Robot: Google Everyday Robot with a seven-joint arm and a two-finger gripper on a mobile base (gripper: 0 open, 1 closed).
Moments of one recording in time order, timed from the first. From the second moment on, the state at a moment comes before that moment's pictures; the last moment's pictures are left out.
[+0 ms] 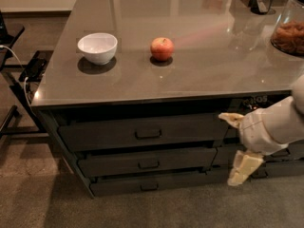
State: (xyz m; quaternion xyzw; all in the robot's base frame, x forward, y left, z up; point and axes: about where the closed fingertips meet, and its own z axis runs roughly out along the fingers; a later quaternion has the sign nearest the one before) arm 0.429 -0.206 0.759 -0.68 0.70 0.07 0.23
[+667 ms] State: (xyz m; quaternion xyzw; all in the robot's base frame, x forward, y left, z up) arm 0.466 -0.206 0.641 -0.65 0.70 0.09 0.27
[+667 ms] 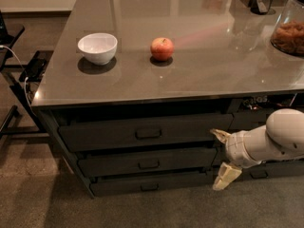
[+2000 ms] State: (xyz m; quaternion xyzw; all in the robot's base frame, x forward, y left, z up) arm 0.473 -0.181 0.529 -0.62 0.72 0.05 0.30
